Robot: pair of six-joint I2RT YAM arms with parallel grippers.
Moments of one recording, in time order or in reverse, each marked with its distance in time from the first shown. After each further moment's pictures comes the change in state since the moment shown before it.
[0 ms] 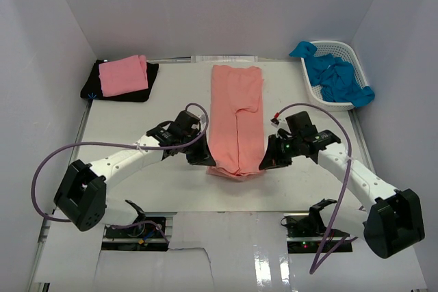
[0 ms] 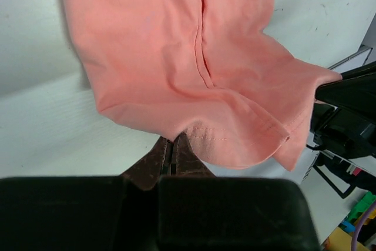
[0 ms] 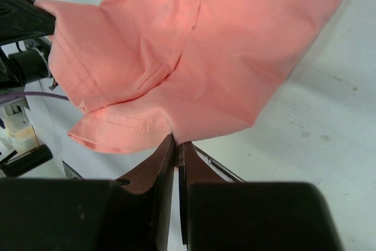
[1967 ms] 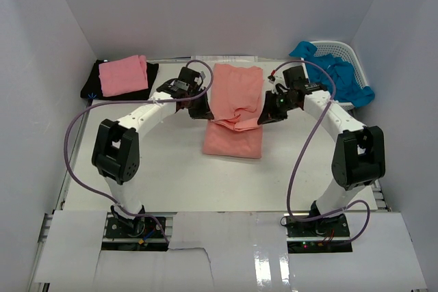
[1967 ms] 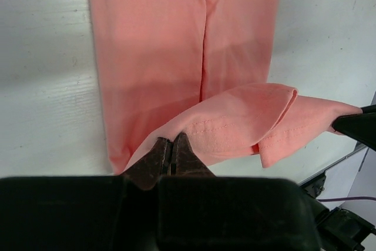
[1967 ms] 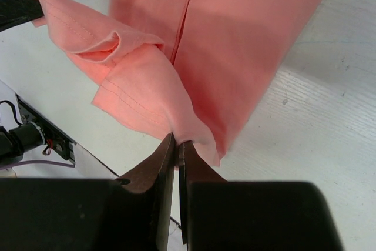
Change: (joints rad) left arm 0.219 0.456 0.568 -0.065 -0.087 0.213; right arm -0.169 0.552 0.572 -0.024 0.024 -0.203
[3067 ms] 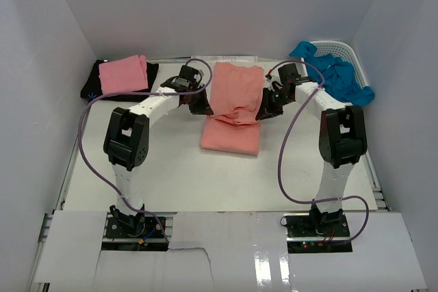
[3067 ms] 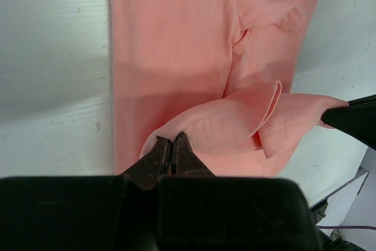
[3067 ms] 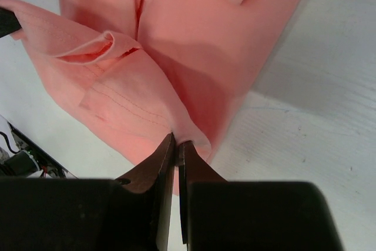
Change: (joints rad) left arm 0.059 0.190 0.087 0.086 0.034 0.011; right arm -0.030 0.271 0.152 0.045 0.003 0.005
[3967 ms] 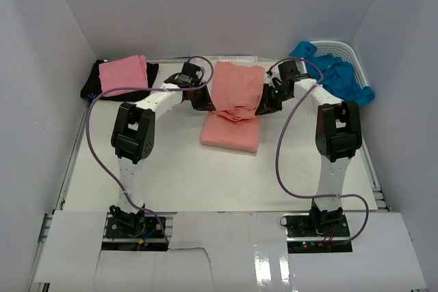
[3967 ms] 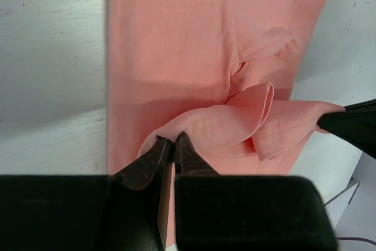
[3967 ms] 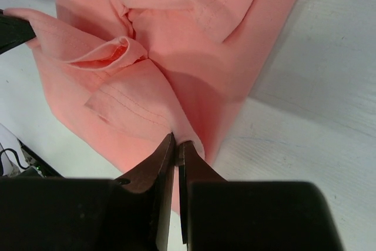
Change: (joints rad) left arm 0.018 0.123 0.122 0.004 0.019 -0.015; right arm -0.020 0.092 0.086 0.017 -0.004 0.034
